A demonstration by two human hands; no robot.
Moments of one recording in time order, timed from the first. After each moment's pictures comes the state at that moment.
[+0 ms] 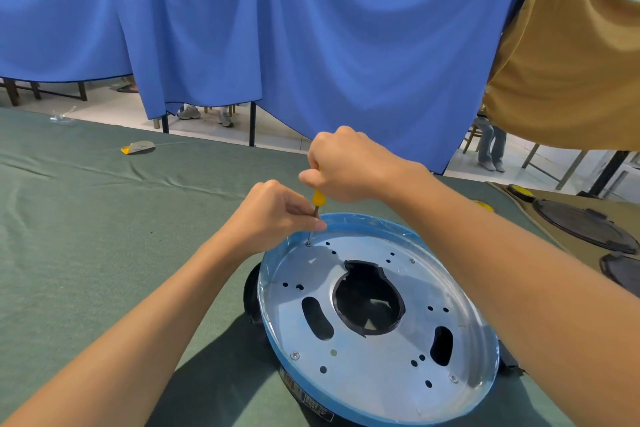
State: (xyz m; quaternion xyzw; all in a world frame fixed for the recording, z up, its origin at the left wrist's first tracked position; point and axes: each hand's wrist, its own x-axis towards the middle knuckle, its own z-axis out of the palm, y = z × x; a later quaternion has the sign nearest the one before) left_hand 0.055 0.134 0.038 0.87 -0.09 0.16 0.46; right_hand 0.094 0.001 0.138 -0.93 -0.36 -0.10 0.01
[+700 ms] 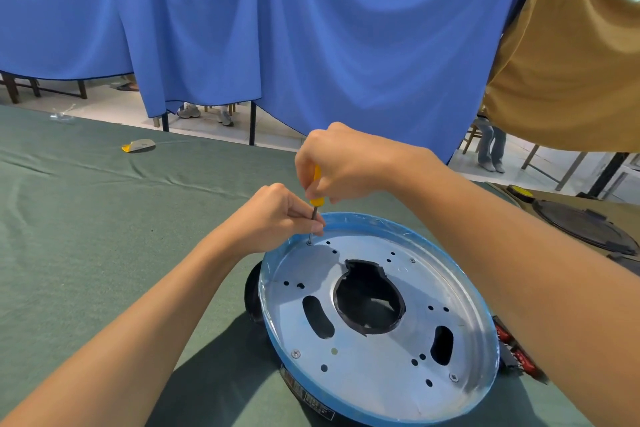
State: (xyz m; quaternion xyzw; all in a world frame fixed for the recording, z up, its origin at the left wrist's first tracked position) left_hand 0.057 0.139 0.040 0.89 -0.12 0.10 0.42; right_hand 0.081 0.004 0.155 -0.91 -0.42 -0.02 -0.02
